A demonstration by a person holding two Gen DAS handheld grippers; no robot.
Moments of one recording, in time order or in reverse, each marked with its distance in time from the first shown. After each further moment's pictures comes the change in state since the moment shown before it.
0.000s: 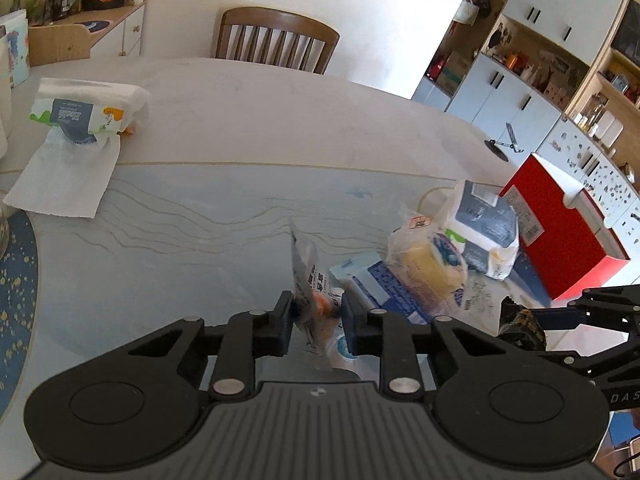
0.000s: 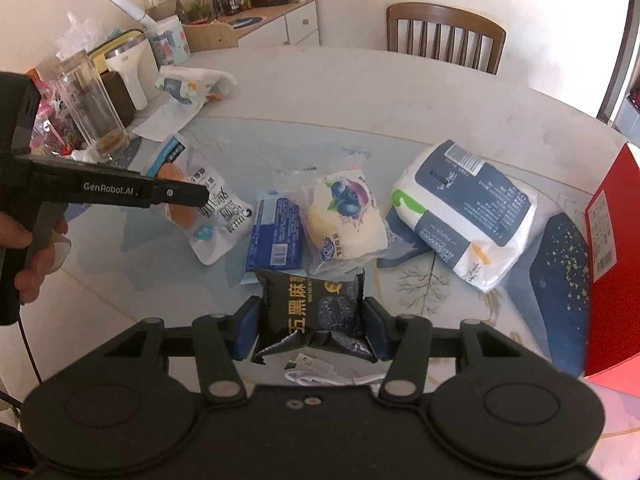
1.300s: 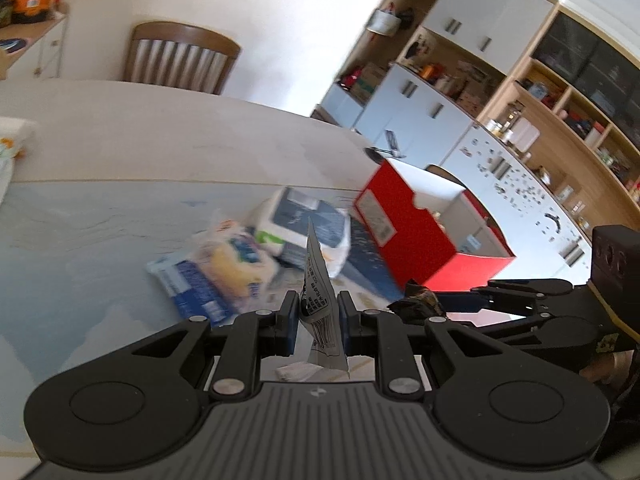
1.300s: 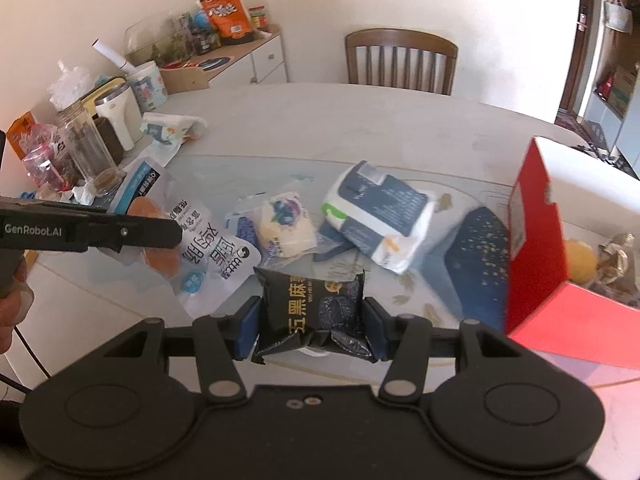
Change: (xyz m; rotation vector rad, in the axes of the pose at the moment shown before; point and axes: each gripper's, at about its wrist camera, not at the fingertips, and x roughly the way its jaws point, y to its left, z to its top) left arm -0.048 -0.113 -0.005 0.035 -0.027 -0.261; right arm -0.081 -0.041 -0.026 0.083 -0.084 -0.055
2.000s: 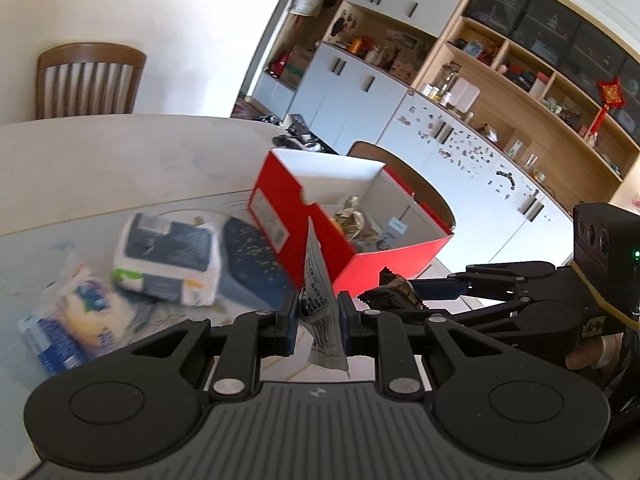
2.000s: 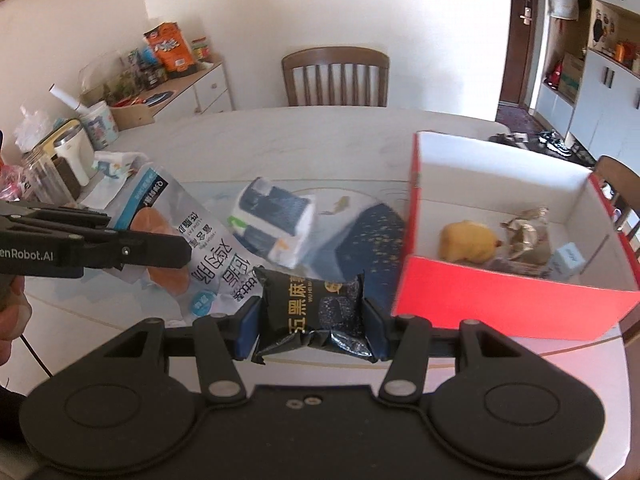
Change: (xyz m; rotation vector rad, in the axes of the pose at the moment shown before) left arm 0.062 -0.104 0.018 0.167 0.041 -0.127; right arm -0.057 -0.082 -0.021 0.093 -0.064 -0.094
